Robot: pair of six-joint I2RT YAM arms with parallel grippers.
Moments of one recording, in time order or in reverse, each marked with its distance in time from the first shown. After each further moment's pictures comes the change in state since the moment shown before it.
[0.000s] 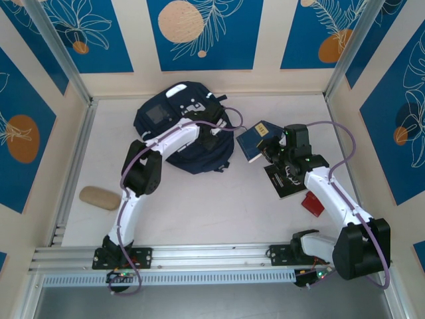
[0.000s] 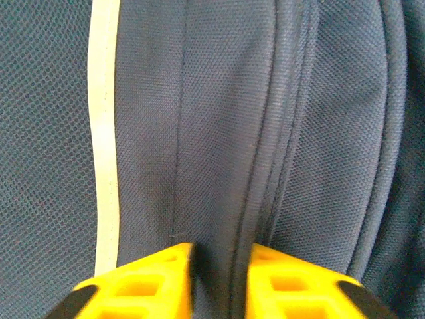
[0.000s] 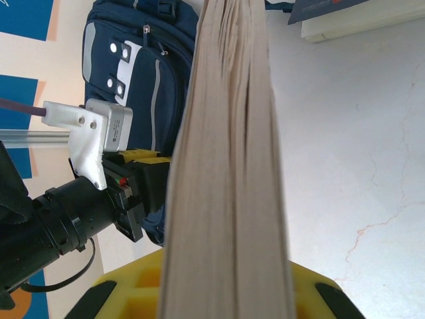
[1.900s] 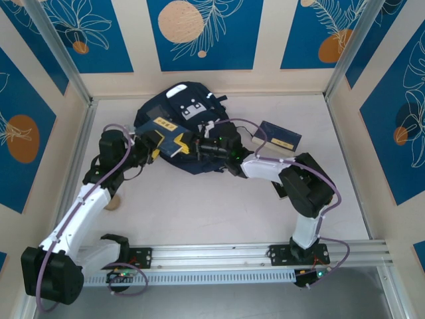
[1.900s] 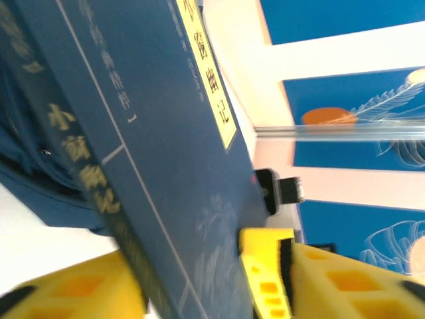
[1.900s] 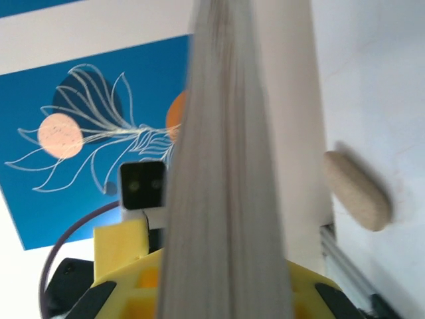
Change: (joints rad) left arm 0.418 -1.265 -1.188 0.676 0.613 -1.294; right arm 0.488 0.616 0.216 1.000 -0.285 0.689
